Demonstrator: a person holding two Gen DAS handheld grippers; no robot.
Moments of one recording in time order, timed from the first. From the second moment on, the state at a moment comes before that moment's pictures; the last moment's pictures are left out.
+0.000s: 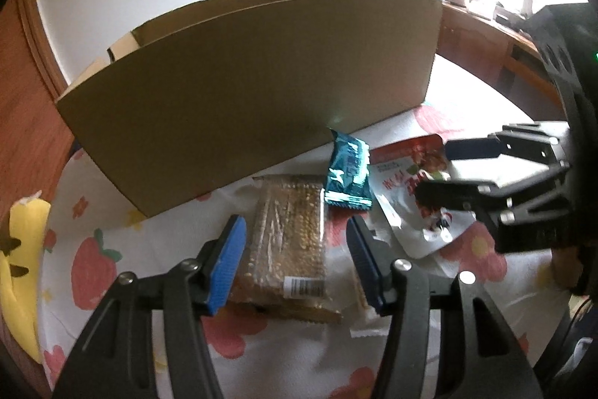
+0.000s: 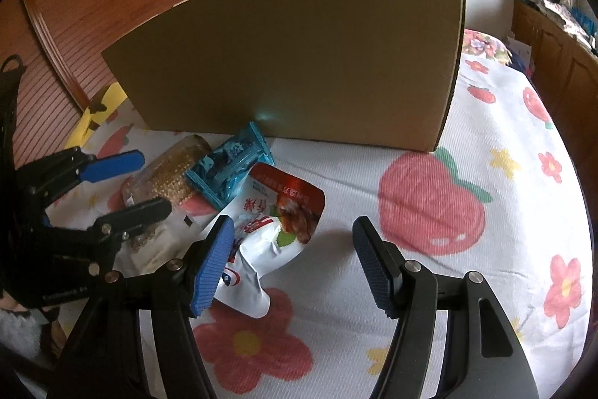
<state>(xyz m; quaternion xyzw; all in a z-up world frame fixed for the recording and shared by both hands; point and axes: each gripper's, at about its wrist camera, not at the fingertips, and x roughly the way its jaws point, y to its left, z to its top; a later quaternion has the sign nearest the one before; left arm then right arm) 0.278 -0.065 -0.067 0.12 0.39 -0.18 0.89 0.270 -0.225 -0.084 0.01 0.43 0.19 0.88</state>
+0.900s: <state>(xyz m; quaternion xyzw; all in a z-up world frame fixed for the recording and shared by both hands) 0.300 -0.053 -0.088 0.07 0.43 -0.17 0.88 0.268 -0.200 -0.088 -0.04 0.43 0.18 0.88</state>
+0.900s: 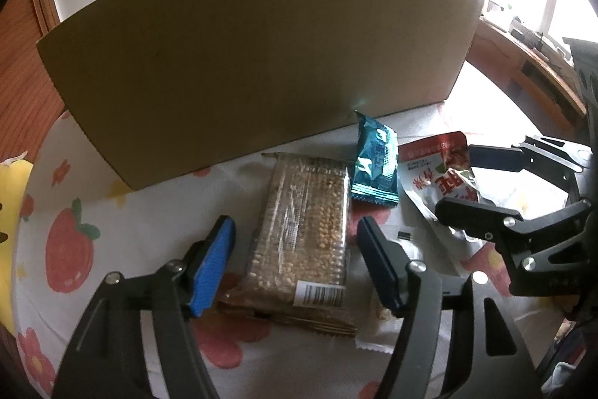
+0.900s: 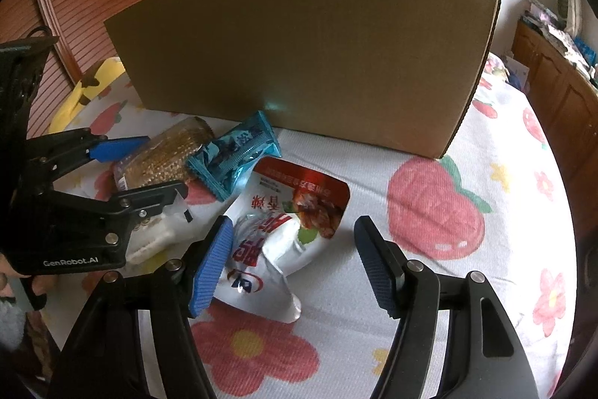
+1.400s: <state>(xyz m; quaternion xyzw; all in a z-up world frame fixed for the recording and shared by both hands) 0.301 -0.040 -0.085 0.04 0.43 -0.17 0.89 0.282 -0.175 -0.088 -0.07 0.45 0.18 0.87</state>
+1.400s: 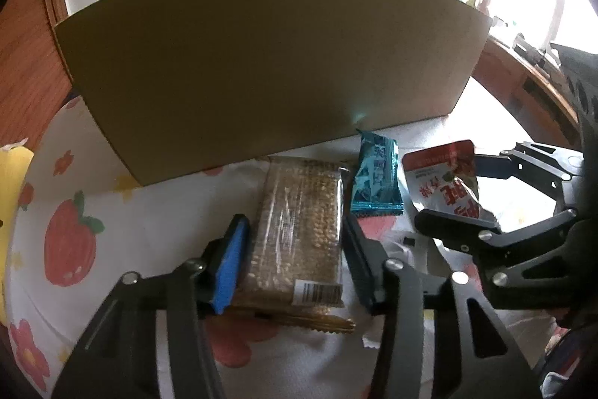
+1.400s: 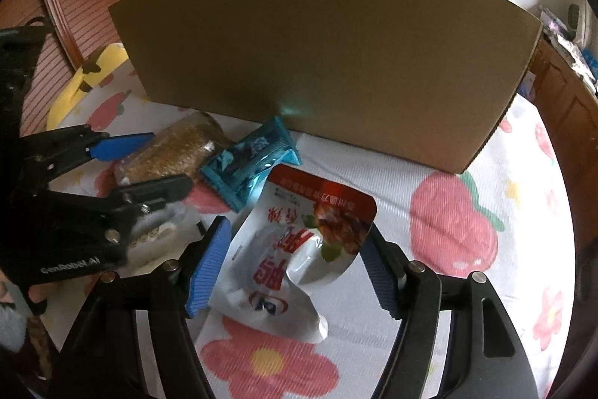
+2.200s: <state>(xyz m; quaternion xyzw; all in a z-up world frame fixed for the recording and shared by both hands) 0.302 -0.038 -0.083 0.03 0.43 -0.16 0.89 0.264 -0.187 -0.085 -0.09 0.44 0.20 0.87</state>
